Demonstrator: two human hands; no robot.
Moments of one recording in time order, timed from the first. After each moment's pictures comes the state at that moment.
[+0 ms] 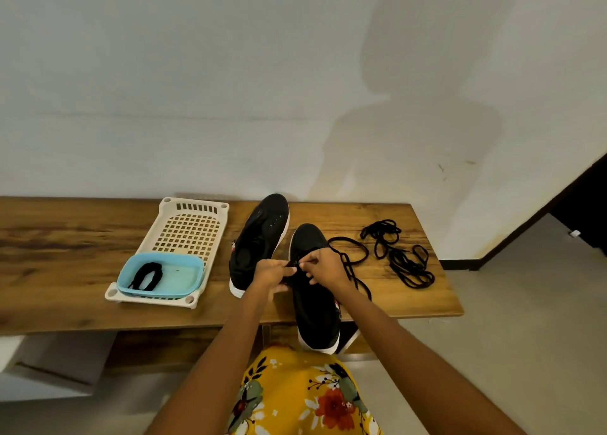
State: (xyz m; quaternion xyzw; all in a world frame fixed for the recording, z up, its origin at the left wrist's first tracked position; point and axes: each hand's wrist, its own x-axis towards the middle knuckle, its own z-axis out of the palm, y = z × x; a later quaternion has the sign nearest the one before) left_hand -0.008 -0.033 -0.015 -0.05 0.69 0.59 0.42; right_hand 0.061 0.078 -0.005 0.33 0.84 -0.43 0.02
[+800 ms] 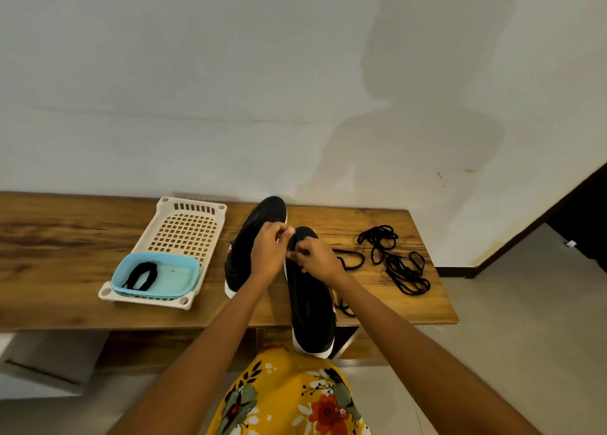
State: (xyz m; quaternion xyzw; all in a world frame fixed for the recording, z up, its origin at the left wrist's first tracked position) left_hand -0.020 -0.019 0.017 0.21 0.82 0.52 0.07; right_hand 0.047 0.083 0.019 0.17 0.92 -0.36 -0.01
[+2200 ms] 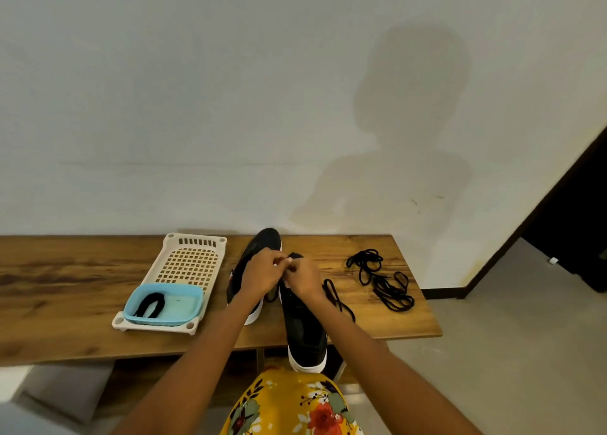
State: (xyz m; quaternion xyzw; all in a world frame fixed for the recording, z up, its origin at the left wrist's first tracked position) left_hand -0.013 -0.042 0.066 0.31 0.87 0.37 0.09; right_hand 0.057 0.041 0.059 0.30 0.86 -0.41 -0.08
